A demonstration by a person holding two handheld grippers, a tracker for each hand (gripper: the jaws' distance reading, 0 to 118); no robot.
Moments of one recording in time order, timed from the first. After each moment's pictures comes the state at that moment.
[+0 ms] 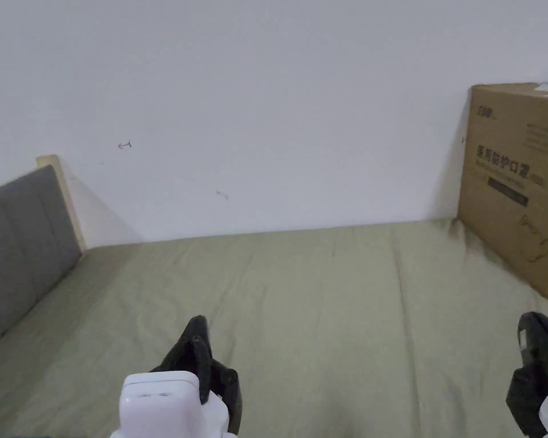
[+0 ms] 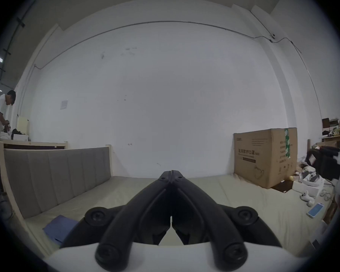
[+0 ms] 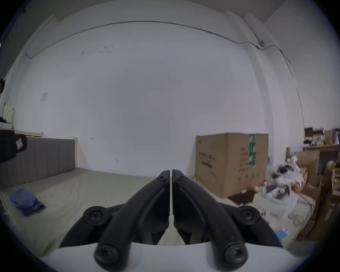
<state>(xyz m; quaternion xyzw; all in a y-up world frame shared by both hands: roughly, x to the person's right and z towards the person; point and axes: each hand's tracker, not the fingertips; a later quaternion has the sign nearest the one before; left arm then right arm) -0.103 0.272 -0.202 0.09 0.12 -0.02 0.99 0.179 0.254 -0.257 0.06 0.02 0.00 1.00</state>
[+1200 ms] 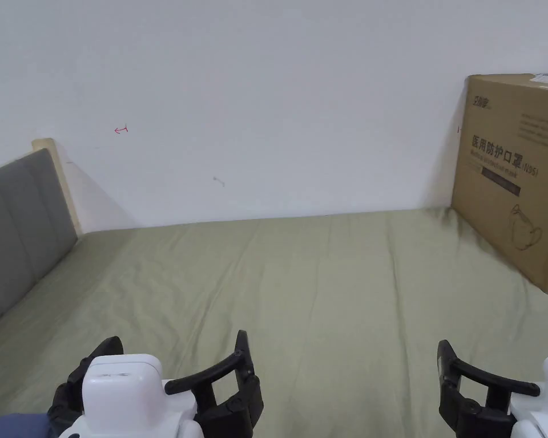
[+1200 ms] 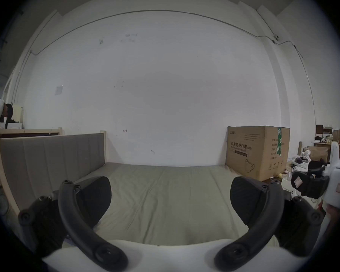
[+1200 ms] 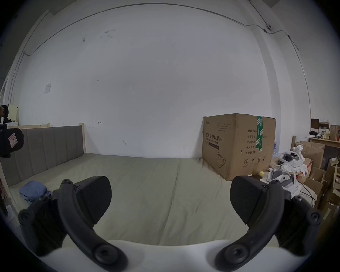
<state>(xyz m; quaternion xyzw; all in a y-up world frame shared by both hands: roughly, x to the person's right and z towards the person) -0.126 0.283 -0.184 0.03 0.08 0.02 1.00 0.170 0.255 -0.253 -0.01 0.07 0.01 1.00</state>
